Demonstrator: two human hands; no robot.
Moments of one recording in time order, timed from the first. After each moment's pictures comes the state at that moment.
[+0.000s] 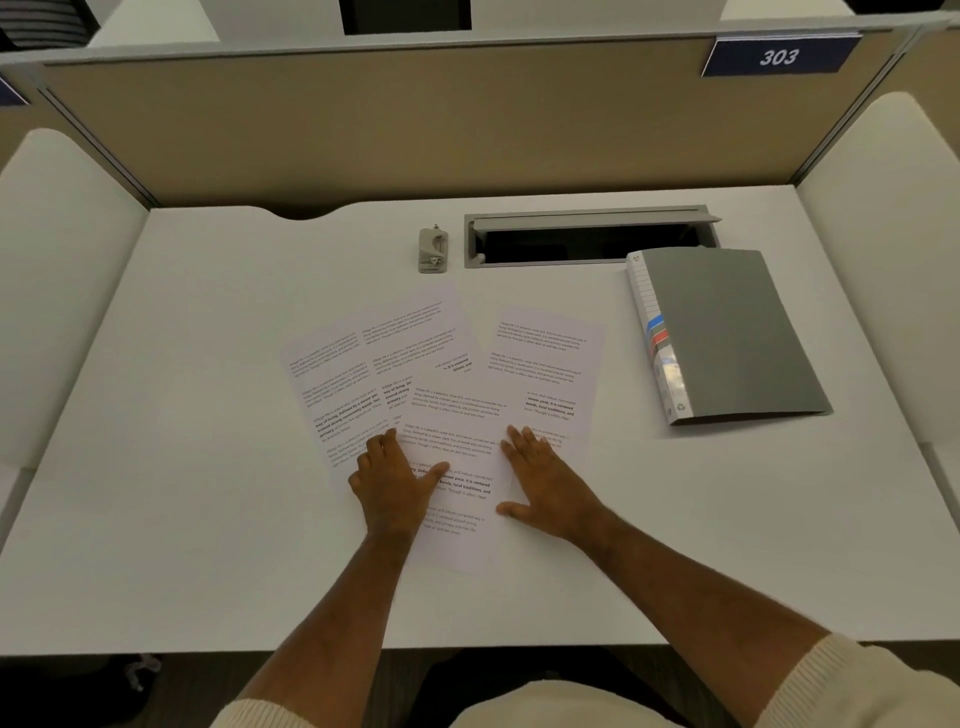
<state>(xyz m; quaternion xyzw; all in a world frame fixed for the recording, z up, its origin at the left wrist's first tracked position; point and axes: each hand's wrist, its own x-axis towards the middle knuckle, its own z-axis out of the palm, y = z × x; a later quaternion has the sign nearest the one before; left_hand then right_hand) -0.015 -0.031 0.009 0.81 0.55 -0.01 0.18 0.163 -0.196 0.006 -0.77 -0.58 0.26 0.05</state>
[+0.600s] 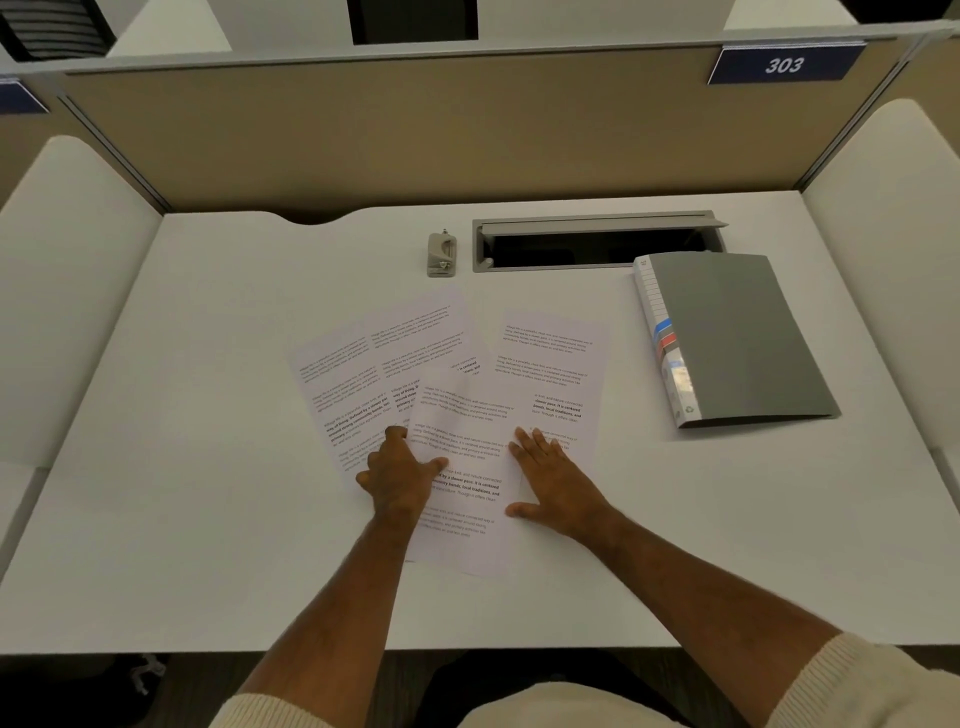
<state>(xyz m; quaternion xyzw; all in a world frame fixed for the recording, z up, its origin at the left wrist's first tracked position) -0.002 -0.012 0.027 0.74 0.60 -0.03 0.30 0.163 -0.192 0.009 -0.78 -0.57 0.27 0.04</state>
